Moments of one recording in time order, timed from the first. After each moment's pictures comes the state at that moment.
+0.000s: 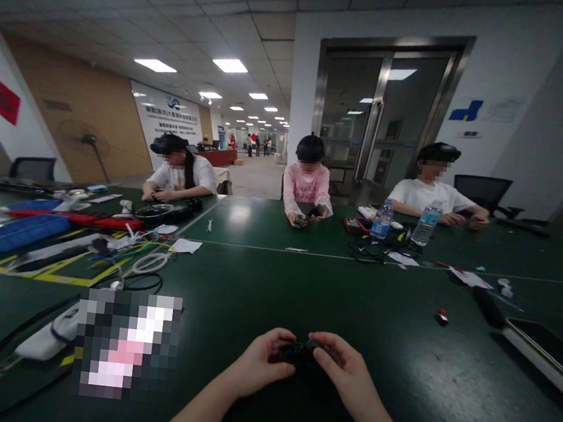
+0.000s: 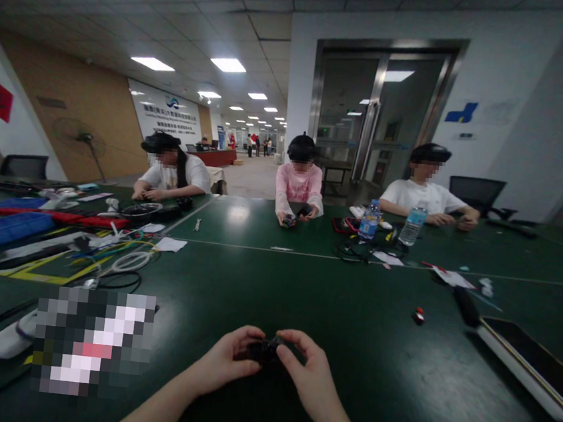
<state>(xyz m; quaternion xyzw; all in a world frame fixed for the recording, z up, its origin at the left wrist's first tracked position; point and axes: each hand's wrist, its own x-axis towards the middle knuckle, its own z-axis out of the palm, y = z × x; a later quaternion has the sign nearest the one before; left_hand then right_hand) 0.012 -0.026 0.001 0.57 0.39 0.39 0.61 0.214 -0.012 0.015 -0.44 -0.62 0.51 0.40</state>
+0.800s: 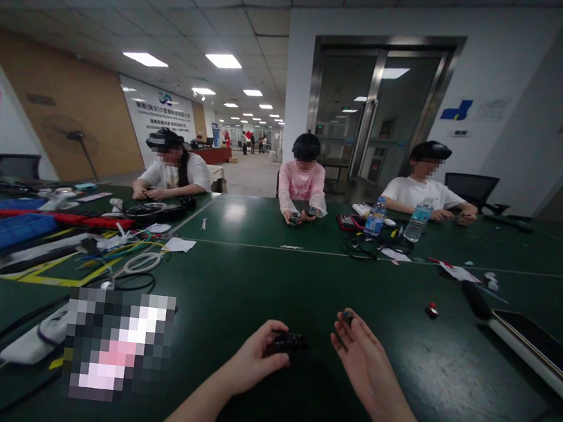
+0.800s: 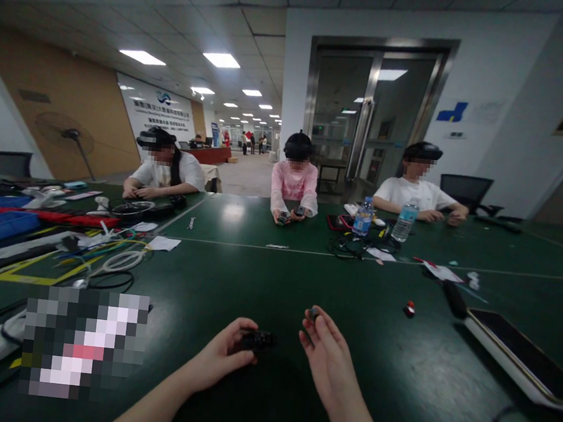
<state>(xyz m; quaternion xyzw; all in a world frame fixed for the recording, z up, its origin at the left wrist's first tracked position) 0.009 -0.030 0.005 0.58 0.37 0.38 0.62 0.237 -0.001 0.018 -0.35 -0.27 0.67 0.60</state>
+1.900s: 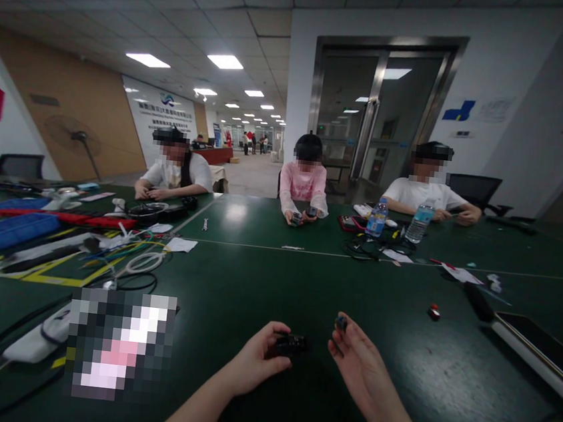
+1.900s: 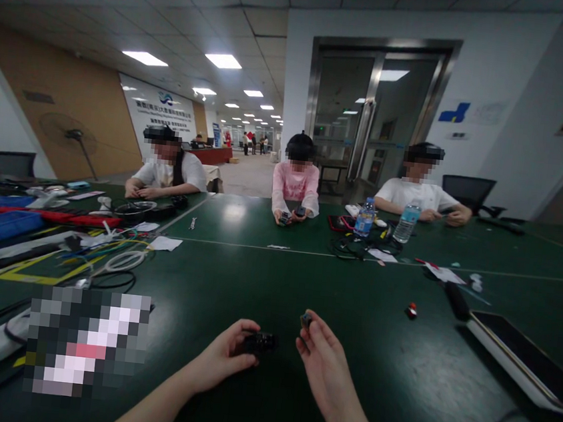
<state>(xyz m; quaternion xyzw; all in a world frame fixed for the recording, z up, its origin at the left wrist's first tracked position) 0.011 -0.028 0.003 0.56 0.38 0.38 0.63 0.230 -0.003 0.011 -0.34 -0.24 0.70 0.58</state>
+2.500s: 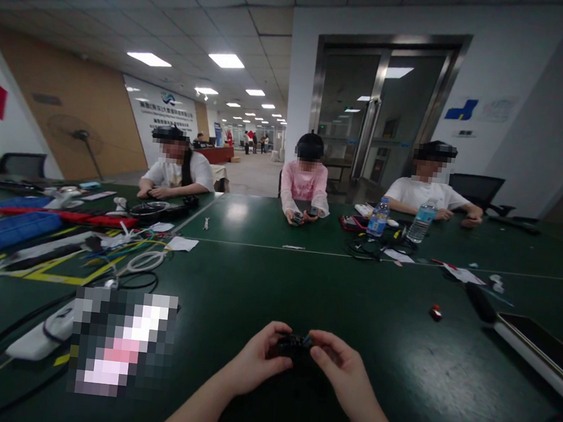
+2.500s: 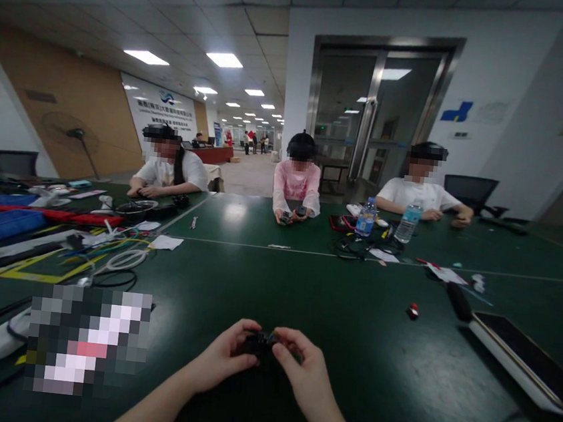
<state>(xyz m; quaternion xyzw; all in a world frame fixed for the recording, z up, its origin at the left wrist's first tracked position) 0.012 -0.027 0.000 0.58 0.36 0.40 0.62 0.212 -0.017 0.010 -0.44 -0.58 0.52 0.44</state>
